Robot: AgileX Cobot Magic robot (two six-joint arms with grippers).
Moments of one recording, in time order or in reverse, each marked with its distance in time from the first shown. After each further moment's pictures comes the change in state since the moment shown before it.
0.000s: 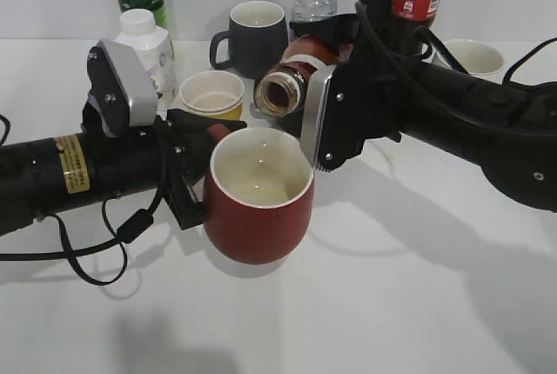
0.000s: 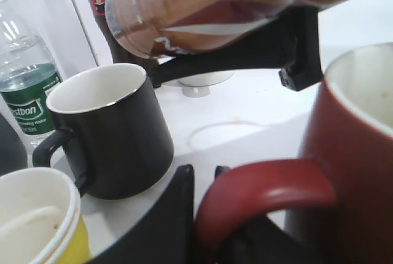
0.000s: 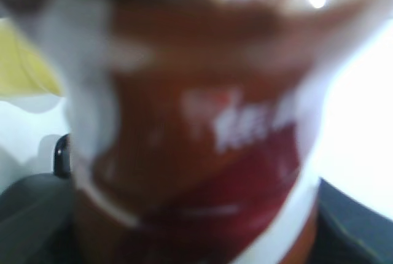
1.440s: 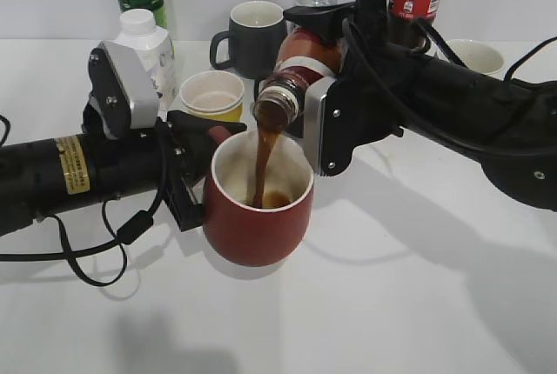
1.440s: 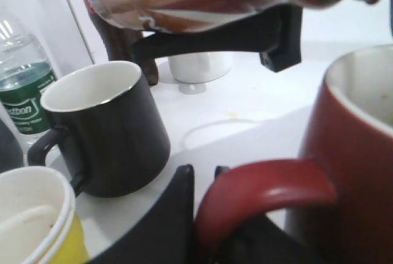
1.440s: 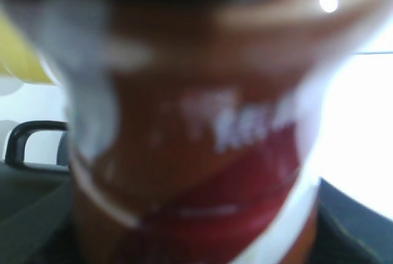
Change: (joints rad) left arm 0.000 0.000 0.000 0.004 0.005 0.007; right arm 0.000 -0.002 -0.001 0.003 -0.058 -0.208
